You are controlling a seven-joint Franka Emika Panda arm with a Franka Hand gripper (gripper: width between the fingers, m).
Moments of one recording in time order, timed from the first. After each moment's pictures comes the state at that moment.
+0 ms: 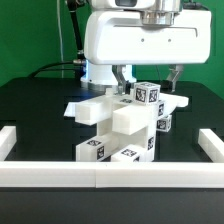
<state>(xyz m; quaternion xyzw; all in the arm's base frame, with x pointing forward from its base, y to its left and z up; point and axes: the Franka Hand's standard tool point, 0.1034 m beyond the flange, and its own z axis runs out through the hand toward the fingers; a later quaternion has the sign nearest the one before) 0.580 0.024 0.117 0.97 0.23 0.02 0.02</state>
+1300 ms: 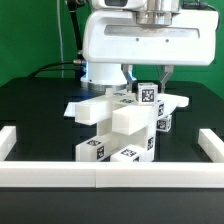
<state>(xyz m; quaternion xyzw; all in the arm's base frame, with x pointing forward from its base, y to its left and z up) 0.580 0.024 0.117 1.00 0.01 0.02 0.01</state>
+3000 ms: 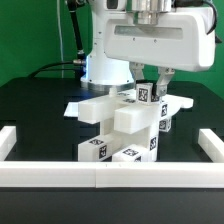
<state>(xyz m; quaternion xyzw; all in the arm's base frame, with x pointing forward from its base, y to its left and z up) 0.580 0.030 0.116 0.90 -0.44 0.02 -0.01</state>
